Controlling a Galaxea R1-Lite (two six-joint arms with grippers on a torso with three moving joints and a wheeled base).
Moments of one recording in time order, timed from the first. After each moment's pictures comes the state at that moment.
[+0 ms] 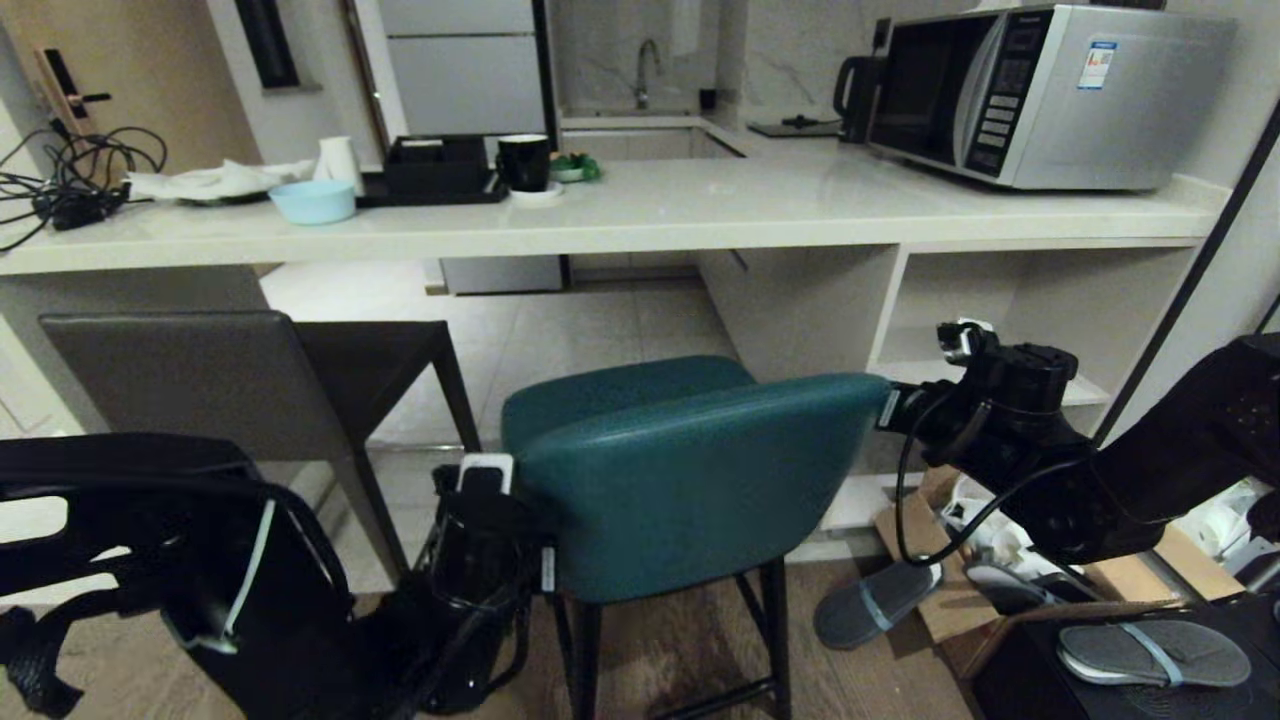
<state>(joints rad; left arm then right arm) -0.66 2.07 -0.56 -1.07 0.60 -0.23 0.17 2.14 -0.91 -1.11 0.04 0.21</state>
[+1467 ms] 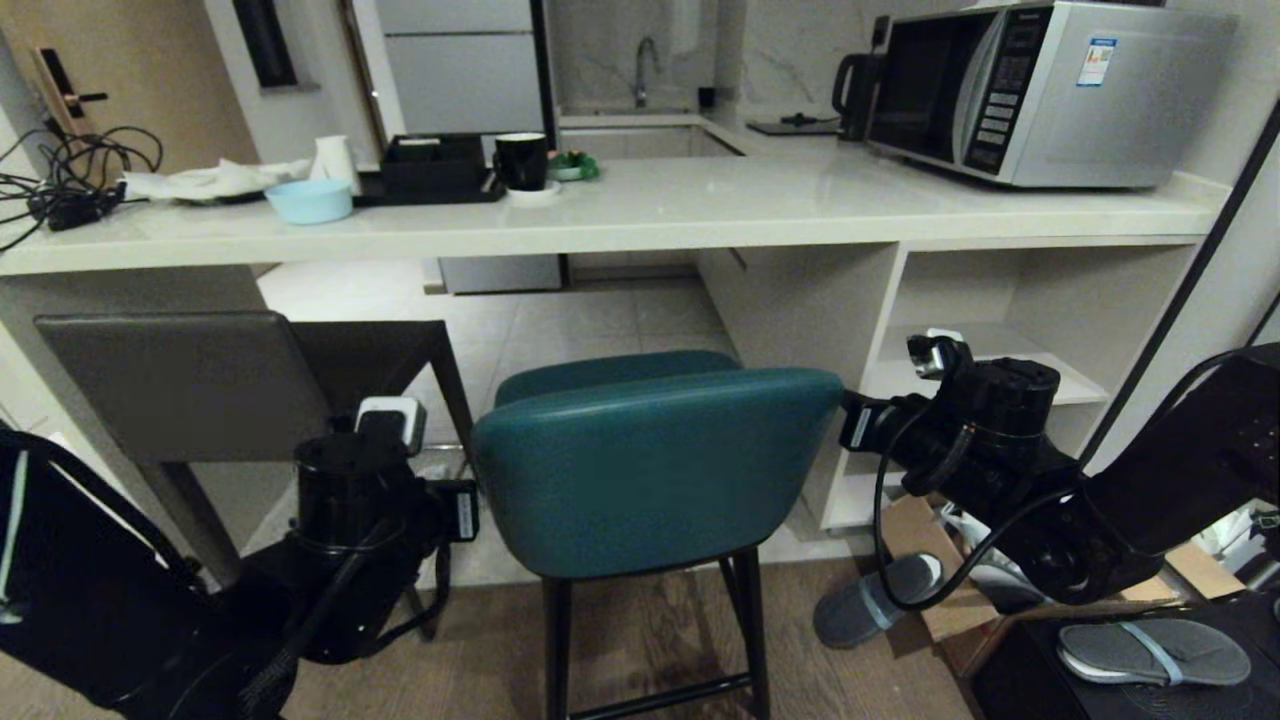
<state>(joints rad) -0.47 1.86 -0.47 -1.08 0.51 -0.12 0.27 2.09 -0.80 -1.18 0.04 0.20</state>
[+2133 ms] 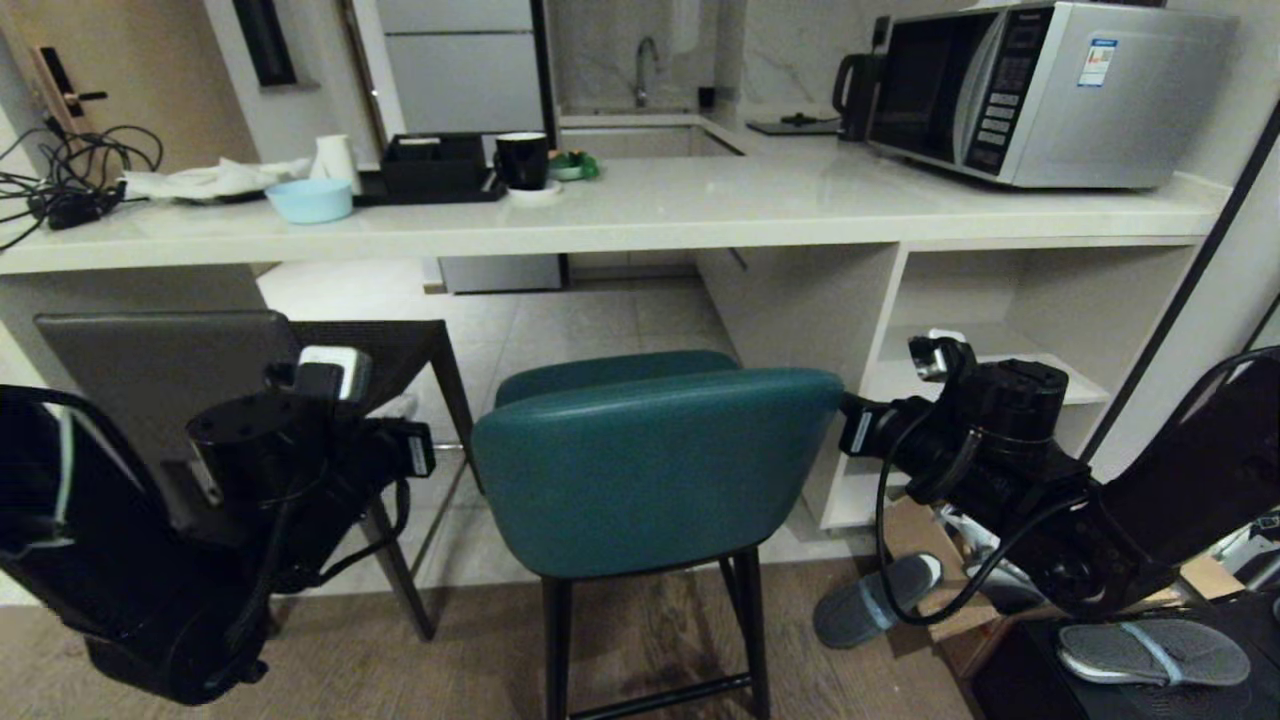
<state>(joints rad) -0.24 1.98 -0.53 -1.45 0.17 0.04 0.29 2.05 -0.76 -1.19 0.04 0.20</state>
